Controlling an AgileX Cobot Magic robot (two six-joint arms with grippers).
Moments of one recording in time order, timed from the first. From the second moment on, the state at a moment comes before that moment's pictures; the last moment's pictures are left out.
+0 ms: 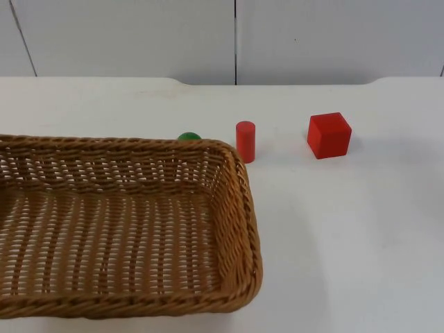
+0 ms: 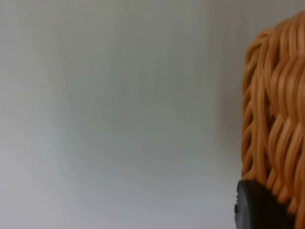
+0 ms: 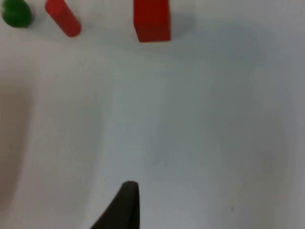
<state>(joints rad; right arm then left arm) 0.13 1.18 -1.01 0.15 0.86 -0.10 0.29 1.50 -0.73 -0.50 0.91 0.51</state>
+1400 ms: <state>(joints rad) 0.62 2.71 -2.52 0.08 0.88 -0.23 0.29 1.50 -0.73 -0.50 0.92 0.53</state>
